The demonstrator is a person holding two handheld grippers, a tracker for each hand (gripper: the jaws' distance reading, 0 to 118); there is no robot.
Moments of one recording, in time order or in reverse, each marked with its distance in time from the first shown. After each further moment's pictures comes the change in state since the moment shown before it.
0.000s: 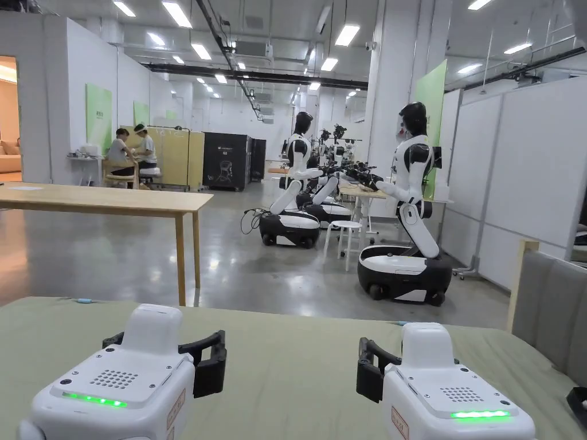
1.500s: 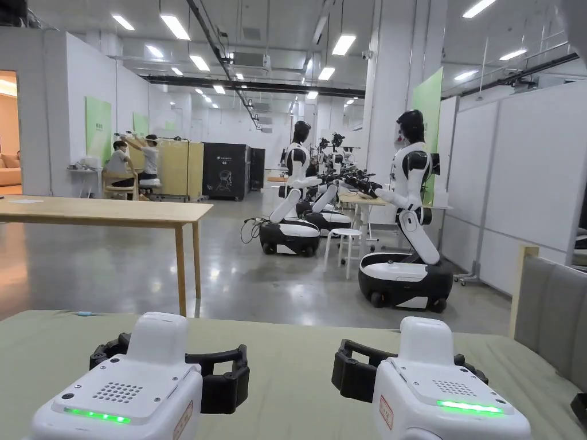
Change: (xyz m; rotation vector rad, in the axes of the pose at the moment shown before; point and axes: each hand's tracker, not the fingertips) left arm 0.012 0.010 0.012 0.029 -0.025 0.003; right arm -0.018 0.023 0.016 -0.035 -0.098 -0.114
